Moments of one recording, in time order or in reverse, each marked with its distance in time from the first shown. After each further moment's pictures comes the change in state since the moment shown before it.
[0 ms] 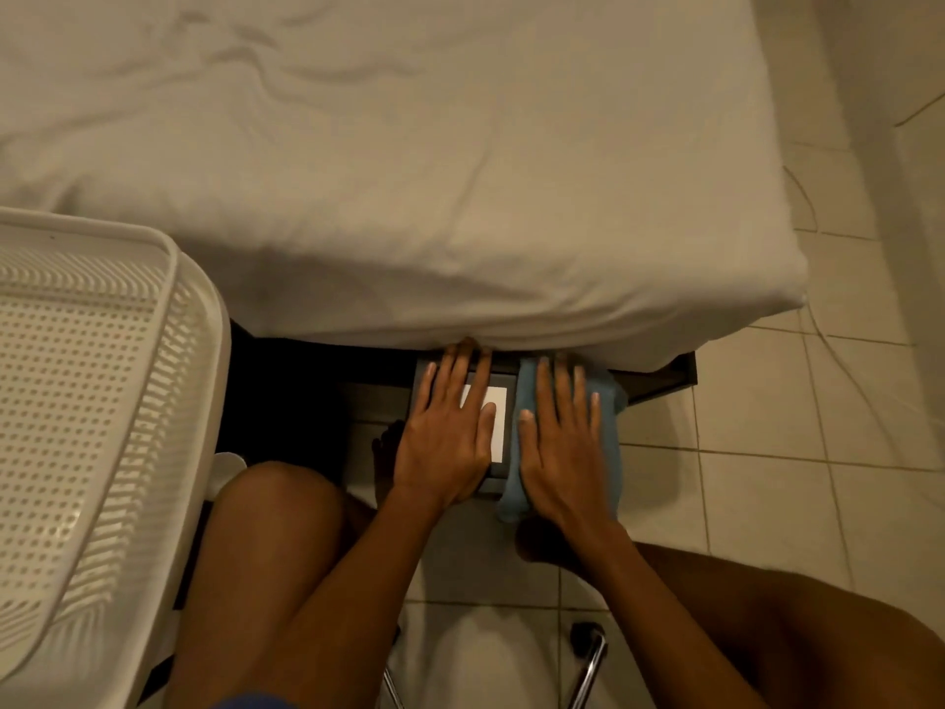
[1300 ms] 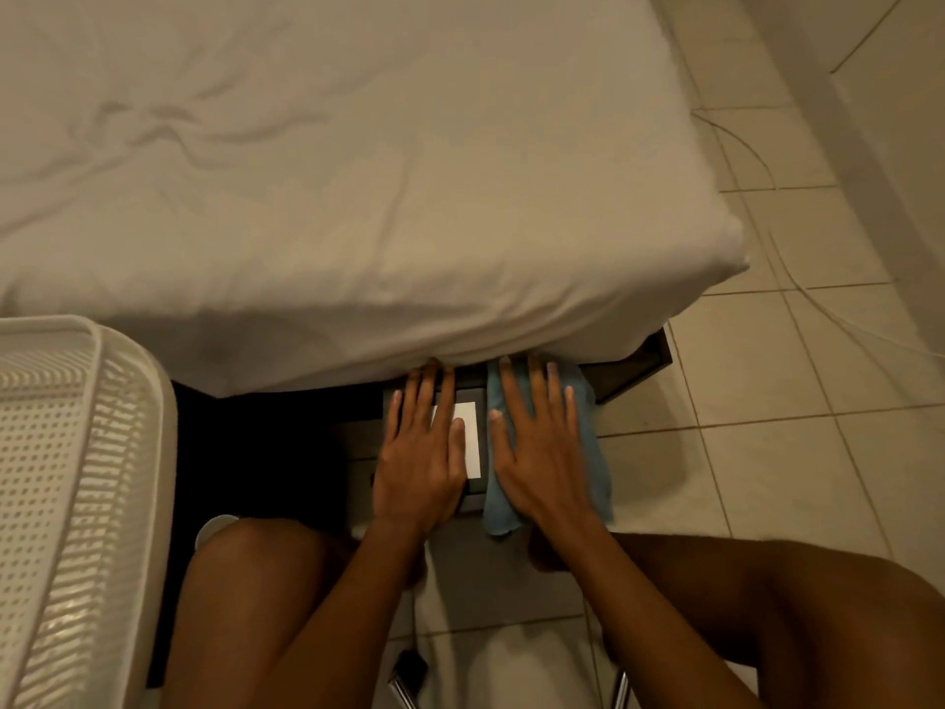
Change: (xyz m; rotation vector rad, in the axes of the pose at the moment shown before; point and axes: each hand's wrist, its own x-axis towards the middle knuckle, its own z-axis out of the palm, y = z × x) left_hand 0.002 -0.002 0.000 0.040 -0.014 0.006; right_hand 0.006 -0.005 0.000 0.036 0.047 0.081
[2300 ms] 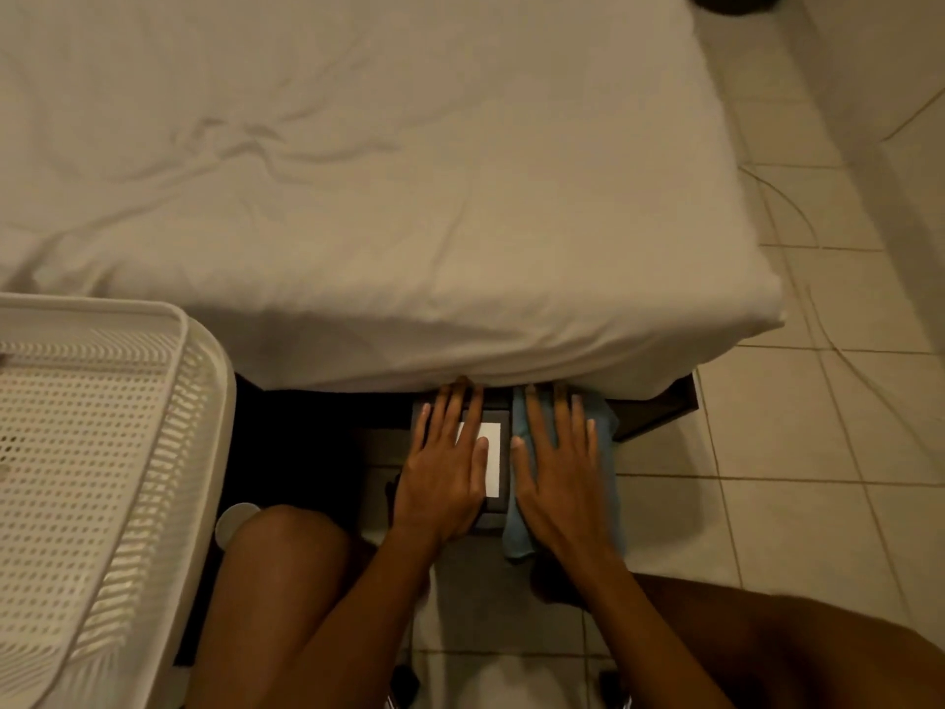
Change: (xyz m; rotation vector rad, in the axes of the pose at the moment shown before) left_hand 0.001 0.001 0.000 -0.007 0.011 -0.004; right_hand -0.001 0.007 -0.003 -0.017 -0.019 -0.062
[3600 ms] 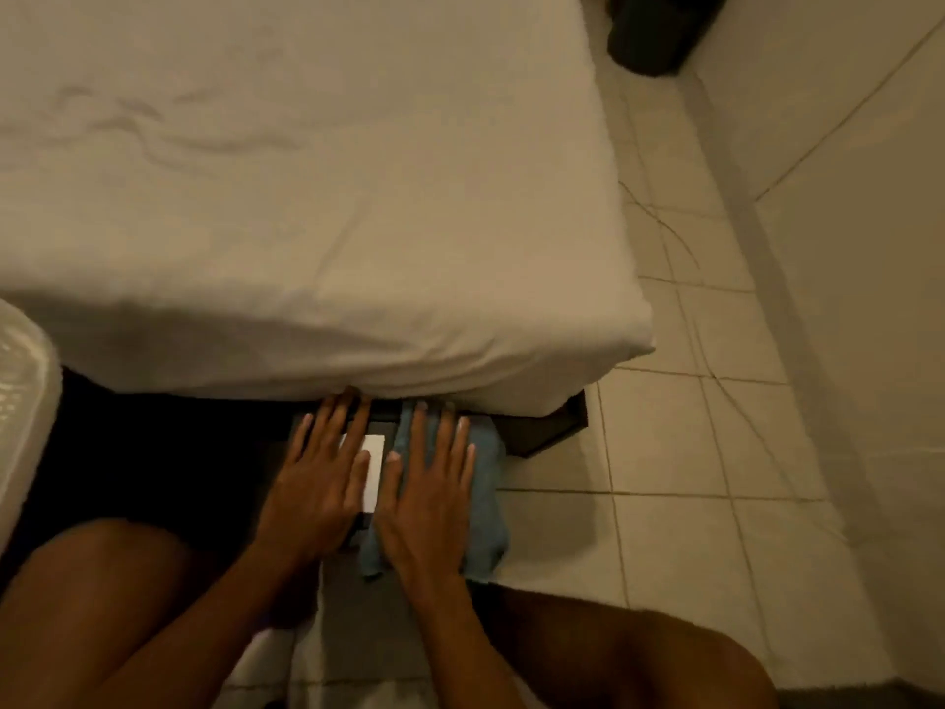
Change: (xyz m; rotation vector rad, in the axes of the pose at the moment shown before) left_hand 0.001 -0.009 0.012 0.068 0.093 0.035; right_hand -0.010 -0.028 0.005 0.045 0.071 0.074
